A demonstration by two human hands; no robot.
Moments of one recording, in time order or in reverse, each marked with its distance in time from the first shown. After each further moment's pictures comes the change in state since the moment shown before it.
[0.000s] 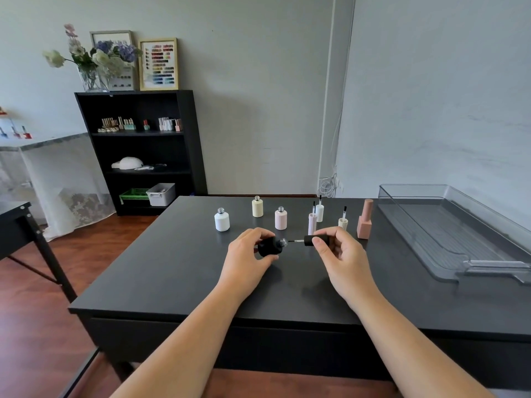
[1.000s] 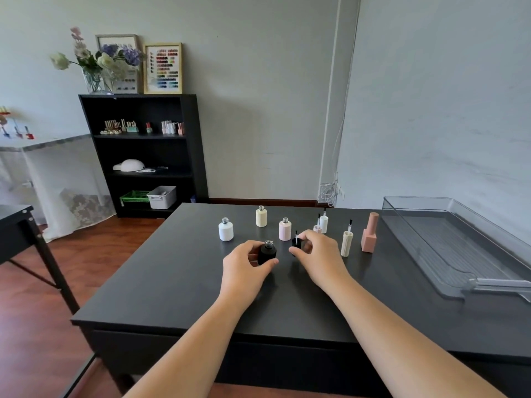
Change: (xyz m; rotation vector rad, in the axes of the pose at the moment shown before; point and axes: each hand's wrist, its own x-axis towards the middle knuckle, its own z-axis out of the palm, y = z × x) left_hand 0.003 -0.003 -0.005 -0.141 0.087 -0.267; right_hand 0.047 0.001 0.040 -0.466 -0.148 0.026
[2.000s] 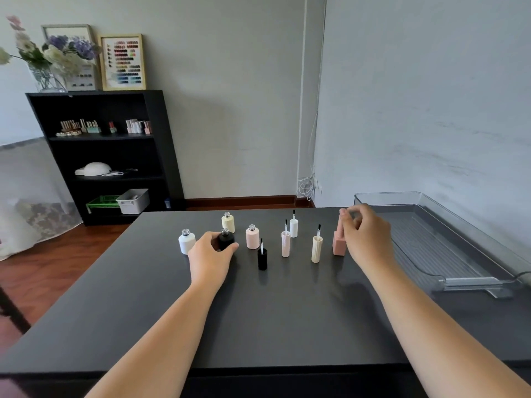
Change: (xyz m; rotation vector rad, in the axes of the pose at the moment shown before) left_hand 0.068 -0.010 0.030 0.030 0.163 -0.166; right_hand 0.033 0.066 -0.100 -0.042 0.468 0.093
